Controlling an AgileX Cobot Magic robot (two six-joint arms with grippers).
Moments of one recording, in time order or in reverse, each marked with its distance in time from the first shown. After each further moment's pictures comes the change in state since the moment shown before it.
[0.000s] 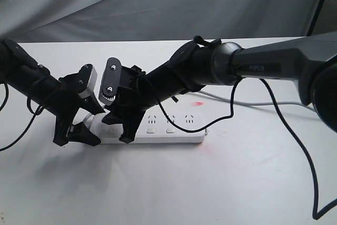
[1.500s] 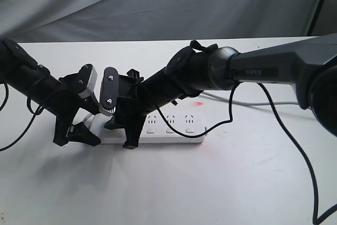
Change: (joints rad) left arm 0.000 0.000 0.000 0.000 0.000 0.000; right arm 0.017 0.000 0.023 -0.041 -0.045 -0.064
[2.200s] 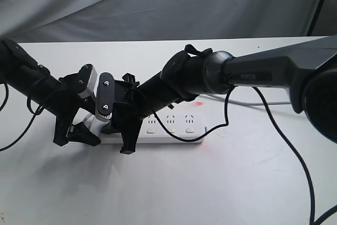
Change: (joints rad) left arm 0.000 0.000 0.000 0.000 0.000 0.000; right arm 0.017 0.016 0.000 -0.011 -0.008 -0.011
